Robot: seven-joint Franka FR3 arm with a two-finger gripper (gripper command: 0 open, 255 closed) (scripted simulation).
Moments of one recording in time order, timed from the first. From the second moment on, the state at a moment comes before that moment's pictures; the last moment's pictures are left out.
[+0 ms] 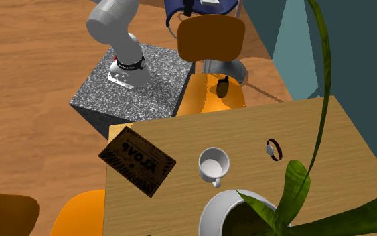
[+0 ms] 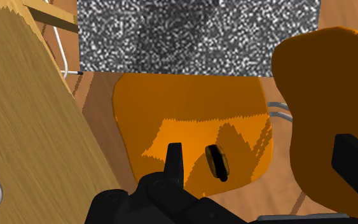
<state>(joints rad) 0.00 -0.75 0.02 -2.39 0.04 1.49 -0.09</state>
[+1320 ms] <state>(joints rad) -0.12 -0.32 -0.24 -2.29 -0.16 1.85 -0.37</state>
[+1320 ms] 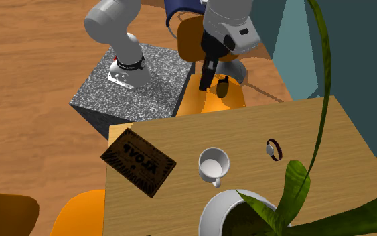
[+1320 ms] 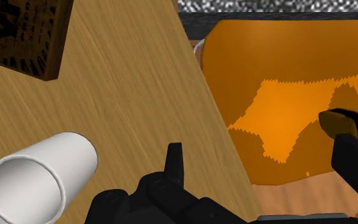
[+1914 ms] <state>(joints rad) -0.17 -0.03 -0.33 -2.10 -0.14 1.99 -0.51</state>
